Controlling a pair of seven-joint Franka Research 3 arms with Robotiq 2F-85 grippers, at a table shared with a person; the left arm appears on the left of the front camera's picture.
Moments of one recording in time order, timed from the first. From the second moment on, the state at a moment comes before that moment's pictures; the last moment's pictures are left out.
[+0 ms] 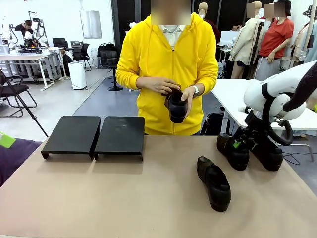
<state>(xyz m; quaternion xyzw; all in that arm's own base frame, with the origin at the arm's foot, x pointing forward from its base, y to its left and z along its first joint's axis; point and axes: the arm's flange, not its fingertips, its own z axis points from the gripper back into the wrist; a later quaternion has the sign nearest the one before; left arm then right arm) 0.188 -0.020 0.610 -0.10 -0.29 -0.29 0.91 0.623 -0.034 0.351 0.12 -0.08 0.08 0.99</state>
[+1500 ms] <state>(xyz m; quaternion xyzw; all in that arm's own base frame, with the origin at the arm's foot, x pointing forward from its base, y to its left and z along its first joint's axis) 0.188 -0.020 0.610 -0.10 -0.29 -0.29 0.91 0.550 -0.038 0.490 0.12 -0.11 0.03 0.99</state>
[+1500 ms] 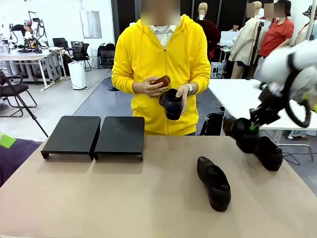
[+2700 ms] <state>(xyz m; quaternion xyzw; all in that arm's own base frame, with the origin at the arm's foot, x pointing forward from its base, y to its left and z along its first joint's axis) 0.188 -0.020 0.610 -0.10 -0.29 -0.29 0.91 0.401 0.071 0.545 0.06 -0.12 0.07 0.99</state>
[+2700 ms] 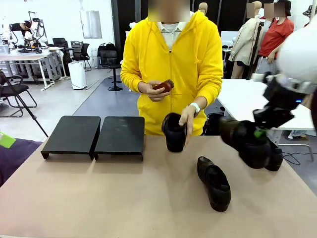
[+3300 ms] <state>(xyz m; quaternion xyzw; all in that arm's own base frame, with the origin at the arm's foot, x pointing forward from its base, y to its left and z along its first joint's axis) 0.188 -0.019 0.610 -0.10 -0.29 -0.29 0.91 0.283 -0.127 0.599 0.11 -0.12 -0.16 0.97</state>
